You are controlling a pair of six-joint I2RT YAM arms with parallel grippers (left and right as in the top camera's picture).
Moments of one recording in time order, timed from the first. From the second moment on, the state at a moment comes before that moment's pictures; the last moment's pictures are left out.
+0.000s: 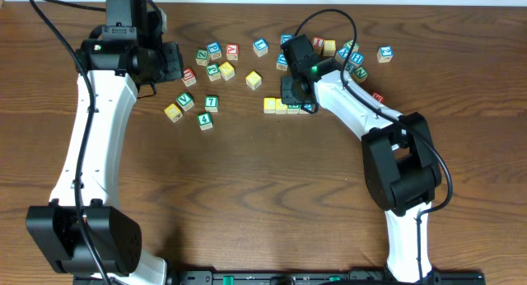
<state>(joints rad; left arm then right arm) -0.02 1.71 1.65 -0.96 0.12 -0.16 0.45 2.20 1.67 -0.64 0.07 0.40</state>
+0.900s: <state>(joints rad) -0.02 1.71 1.65 -0.96 0.12 -0.16 0.37 2.12 1.66 -0.74 0.07 0.45</state>
